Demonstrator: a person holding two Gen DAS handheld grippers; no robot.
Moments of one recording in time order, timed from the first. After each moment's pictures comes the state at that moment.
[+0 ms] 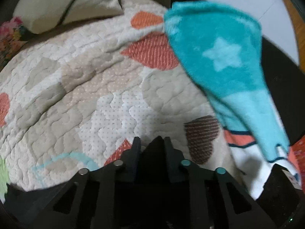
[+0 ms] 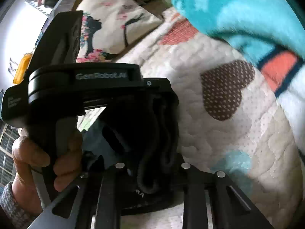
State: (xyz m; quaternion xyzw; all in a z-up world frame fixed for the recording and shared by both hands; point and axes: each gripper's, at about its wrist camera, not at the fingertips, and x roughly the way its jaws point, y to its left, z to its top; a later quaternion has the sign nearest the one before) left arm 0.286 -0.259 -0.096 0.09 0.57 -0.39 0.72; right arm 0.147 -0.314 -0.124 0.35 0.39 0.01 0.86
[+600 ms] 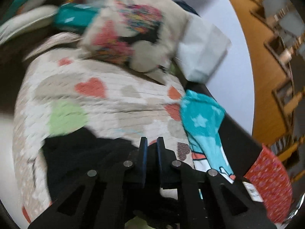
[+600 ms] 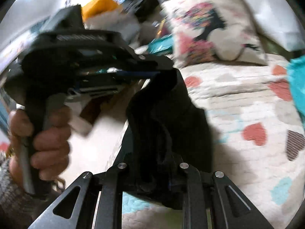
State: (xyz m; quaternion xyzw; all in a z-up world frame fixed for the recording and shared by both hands) left arm 0.266 0.004 -0.003 -0.20 0.47 -0.34 0.79; right arm 0.151 -0.119 -0.035 0.12 0.38 0.19 0.89
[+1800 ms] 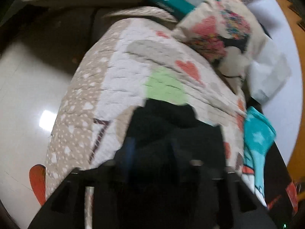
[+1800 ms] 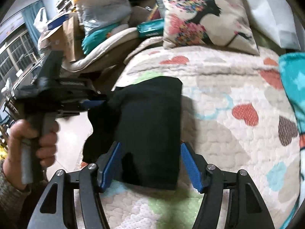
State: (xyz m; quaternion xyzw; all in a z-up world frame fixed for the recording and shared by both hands) left arm 0.274 0.092 -0.104 -0.23 0.53 -0.13 0.80; right arm 0.141 -0.133 -0.070 0.08 0.42 0.14 0.89
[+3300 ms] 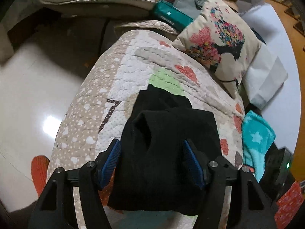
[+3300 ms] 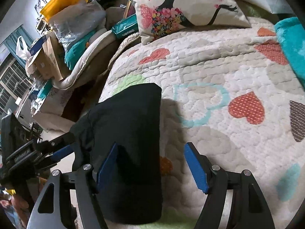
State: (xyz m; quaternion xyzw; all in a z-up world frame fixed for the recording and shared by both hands) left arm 0.202 0.084 -0.076 -0.23 0.49 -0.10 0.83; right arm 0.197 -0.174 -0.091 0.18 0.46 0.13 0.86
